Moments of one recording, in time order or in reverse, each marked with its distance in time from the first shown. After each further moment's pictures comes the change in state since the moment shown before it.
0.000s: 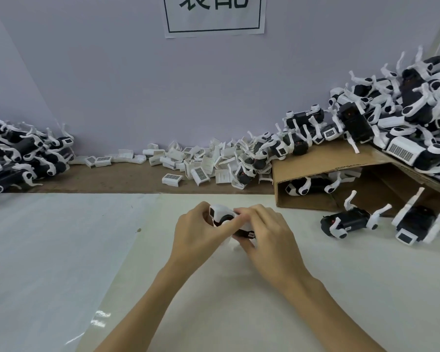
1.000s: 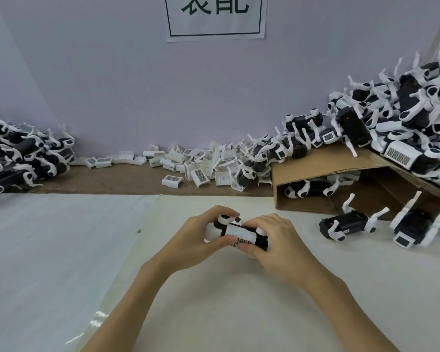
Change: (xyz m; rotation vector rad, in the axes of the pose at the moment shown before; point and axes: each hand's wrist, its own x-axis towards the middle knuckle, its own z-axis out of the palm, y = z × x) left_hand 0.013 -0.026 -0.023 -0.091 -0.461 0.415; right_hand -0.003 0.031 -0.008 0.174 -0.233 0.116
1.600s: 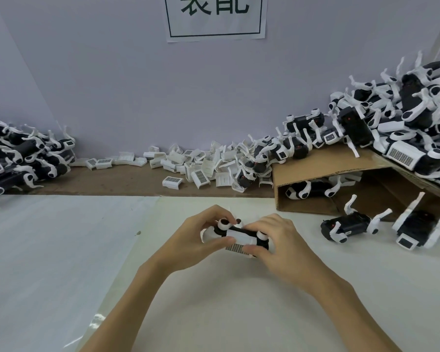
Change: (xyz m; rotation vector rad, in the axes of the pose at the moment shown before) left_hand 0.001 0.001 -0.006 -0.102 -0.002 0.002; right_hand 0.000 0.002 -0.007 0.012 -0.040 -0.015
